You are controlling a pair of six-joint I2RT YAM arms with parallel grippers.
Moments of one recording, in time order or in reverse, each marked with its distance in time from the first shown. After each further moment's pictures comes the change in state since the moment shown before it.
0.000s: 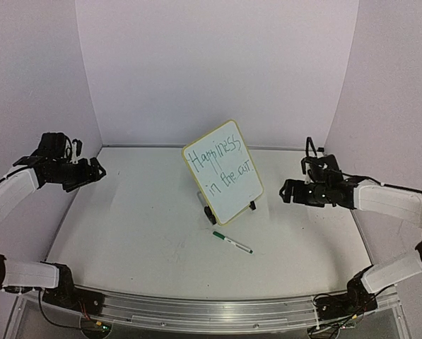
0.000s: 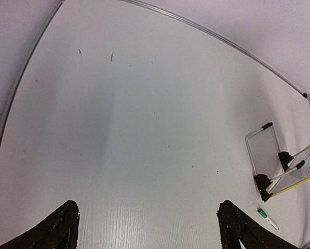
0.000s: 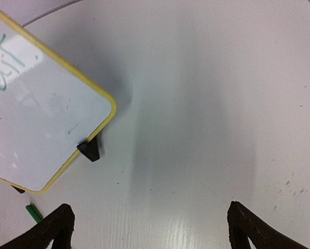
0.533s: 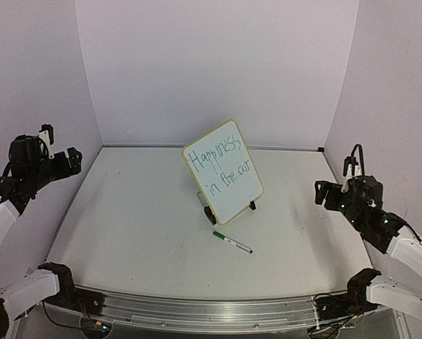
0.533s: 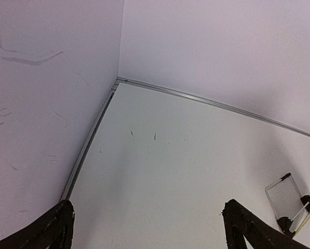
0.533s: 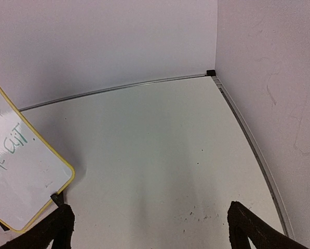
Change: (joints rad) left arm 0.001 -0.346 -0.071 0.102 -0.280 0.099; right arm -0.031 -0.600 -0.317 0.137 0.293 -0.140
